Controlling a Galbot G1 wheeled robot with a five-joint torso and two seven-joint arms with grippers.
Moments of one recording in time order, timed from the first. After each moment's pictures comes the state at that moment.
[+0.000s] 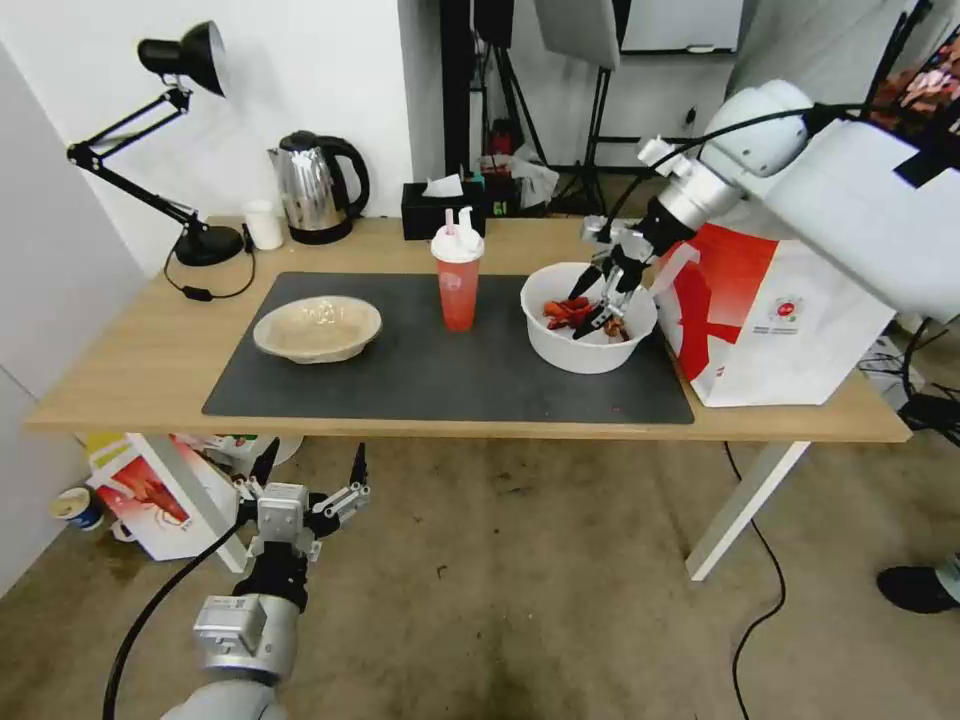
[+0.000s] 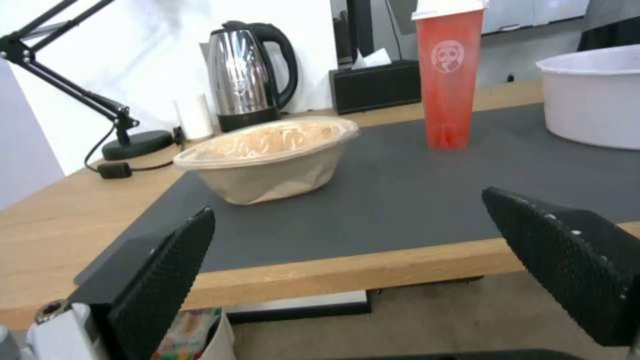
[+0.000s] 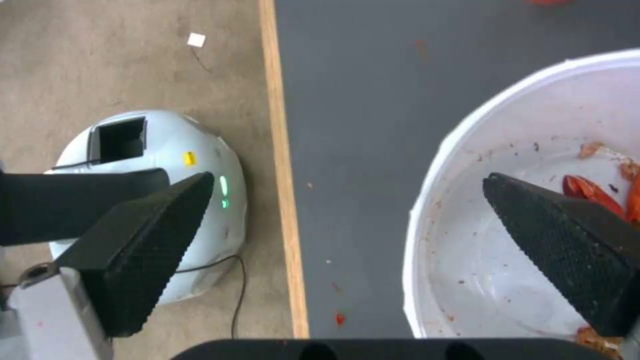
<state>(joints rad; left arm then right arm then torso) 1.80 -1.50 -0.55 -2.30 0.00 0.00 0.00 0.39 0.91 -0.75 1.11 0.40 -0.64 -1.53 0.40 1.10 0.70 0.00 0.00</state>
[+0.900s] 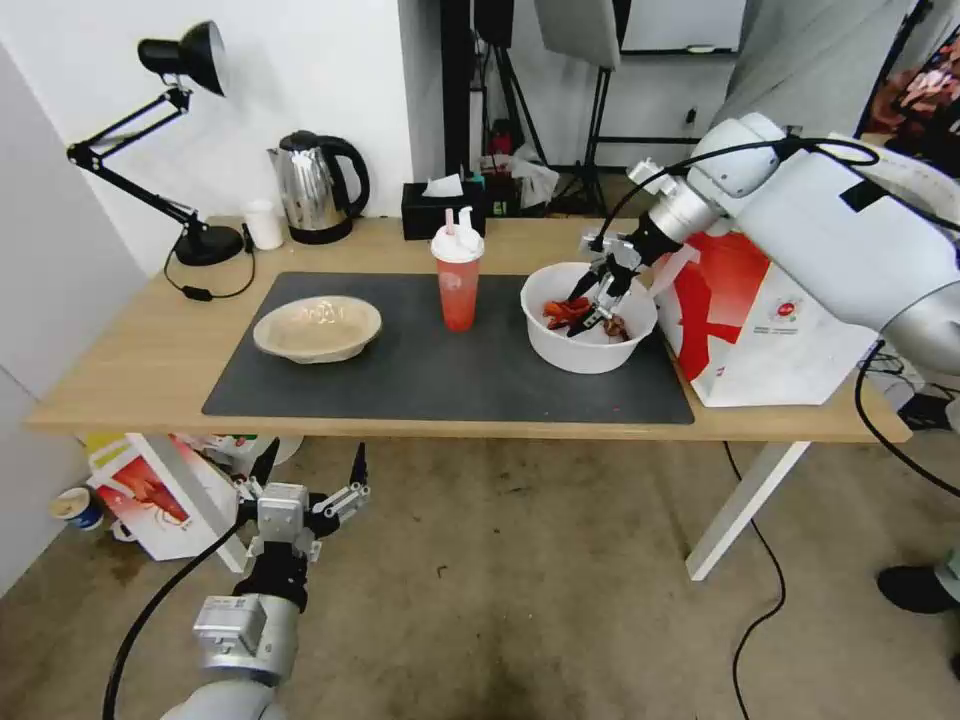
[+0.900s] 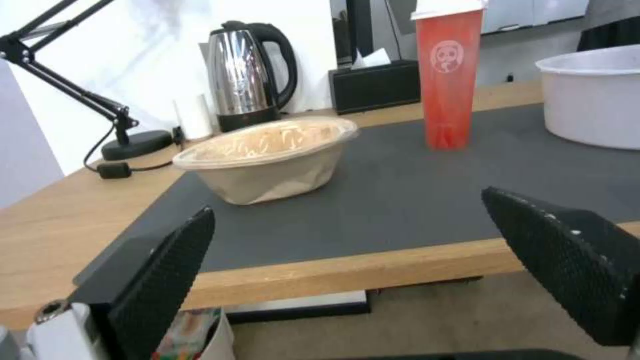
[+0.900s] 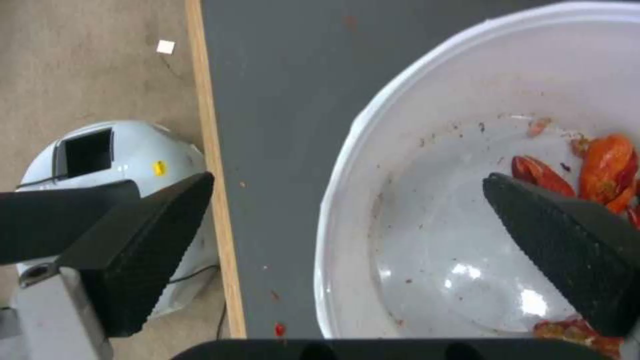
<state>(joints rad) 1.80 -1.50 -0.55 -2.30 0.00 0.00 0.00 0.32 1.01 -0.65 0.93 0.27 -0.58 -1.53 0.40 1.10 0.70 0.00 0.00</state>
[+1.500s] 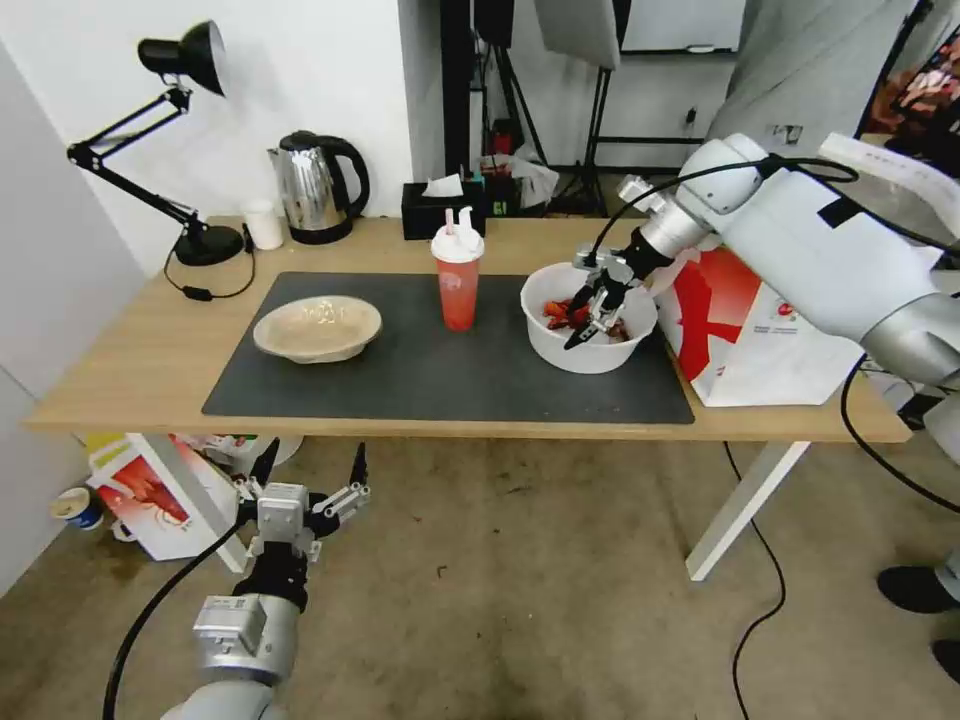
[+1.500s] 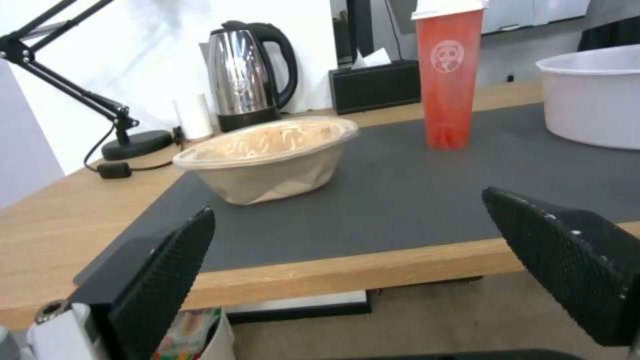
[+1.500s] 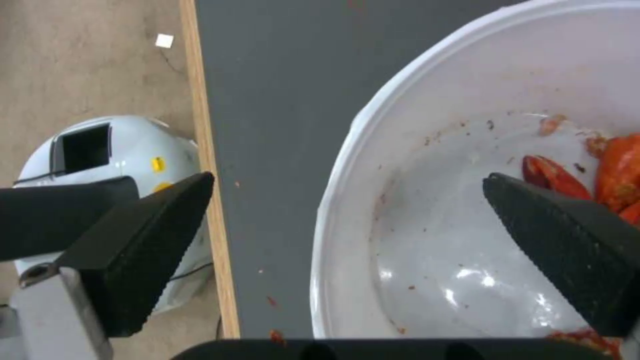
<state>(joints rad) 1.80 -1.50 -0.55 -2.30 0.00 0.00 0.00 0.30 1.02 -0.64 0.92 0.25 -0.57 -1.53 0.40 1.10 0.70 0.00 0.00</state>
